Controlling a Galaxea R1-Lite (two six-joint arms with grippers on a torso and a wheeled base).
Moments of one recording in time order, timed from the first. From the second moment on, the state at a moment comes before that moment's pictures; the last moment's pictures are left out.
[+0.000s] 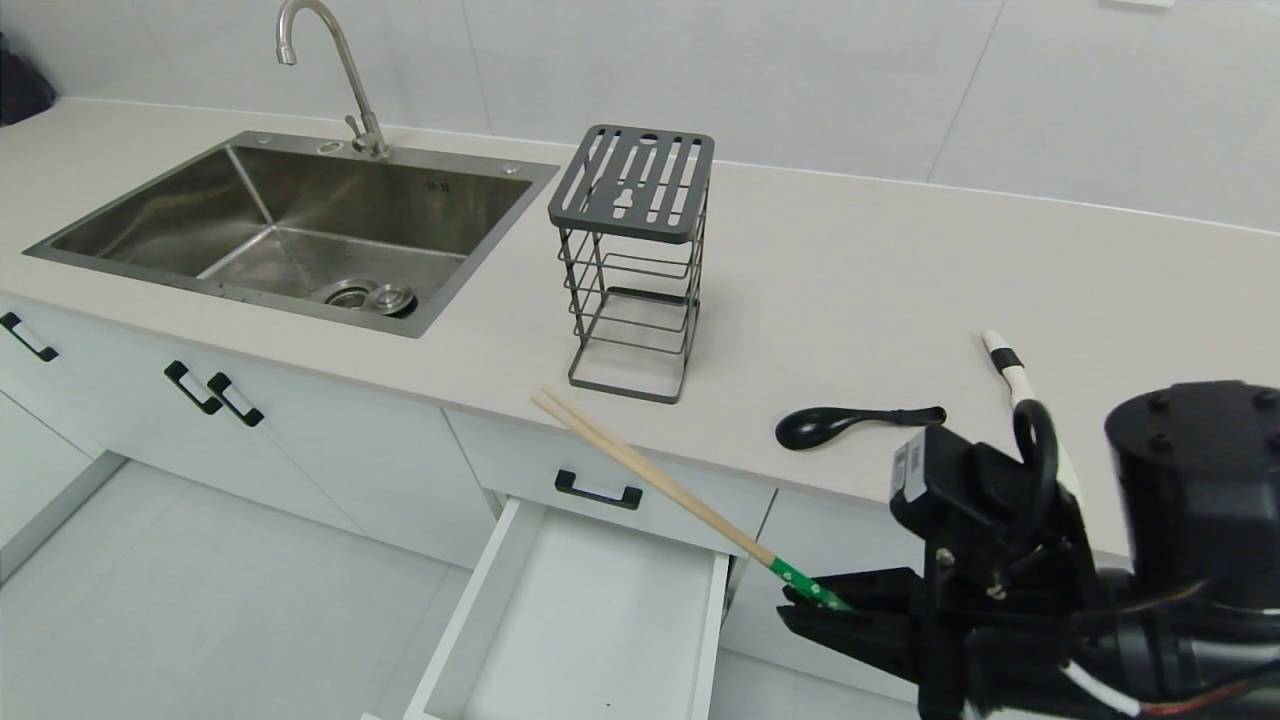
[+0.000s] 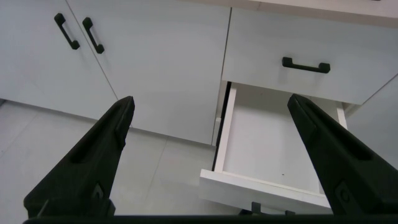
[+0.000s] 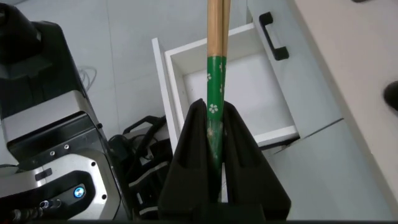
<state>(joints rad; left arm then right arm) 0.00 0.00 0.00 0.00 -0.04 0.01 0.88 1.46 -0.62 -0.30 0.18 -0.13</state>
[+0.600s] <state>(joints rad) 0.00 0.00 0.00 0.00 -0.04 0.01 1.02 1.64 -0.71 -0.33 0.00 -0.13</state>
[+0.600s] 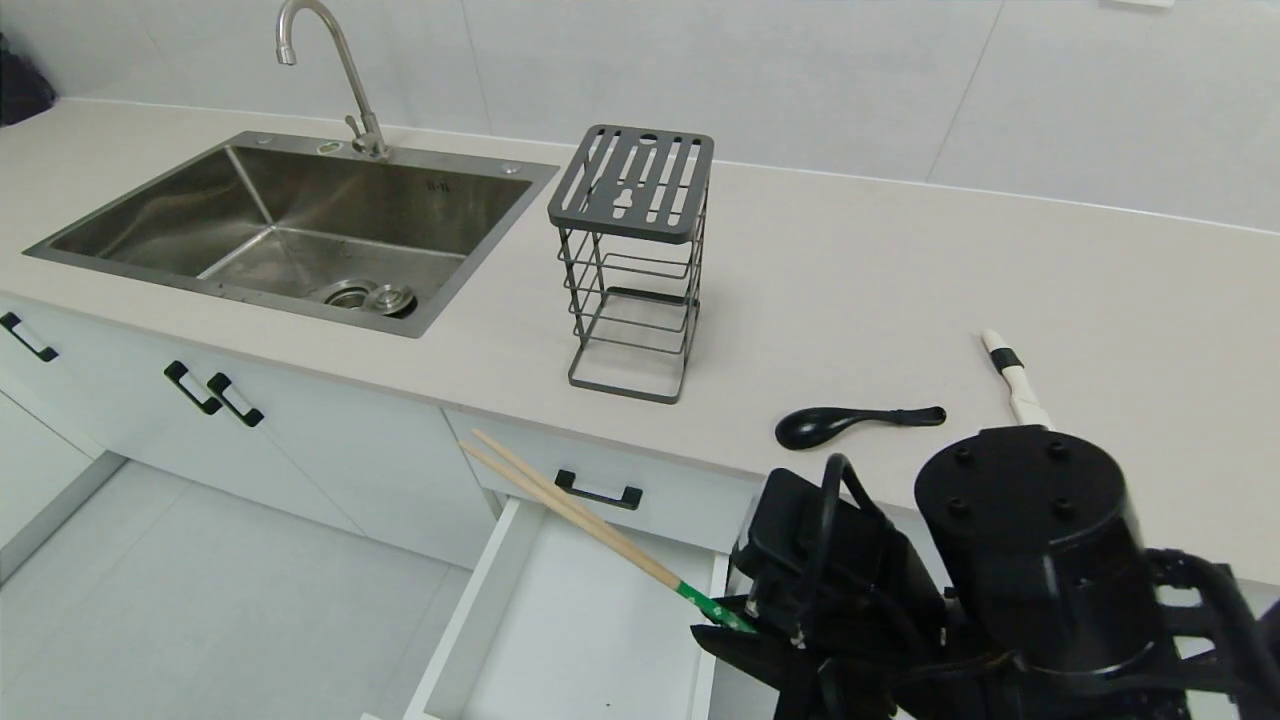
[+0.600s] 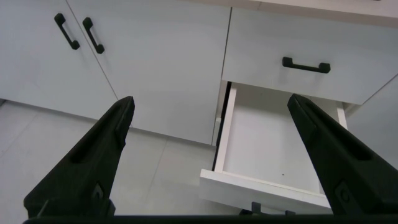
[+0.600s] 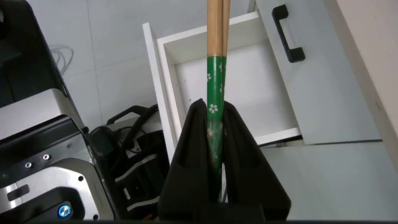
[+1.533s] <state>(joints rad) 0.00 0.00 0.00 0.00 -0.04 0.01 1.02 1.77 -0.81 -0.33 -0.04 -0.17</state>
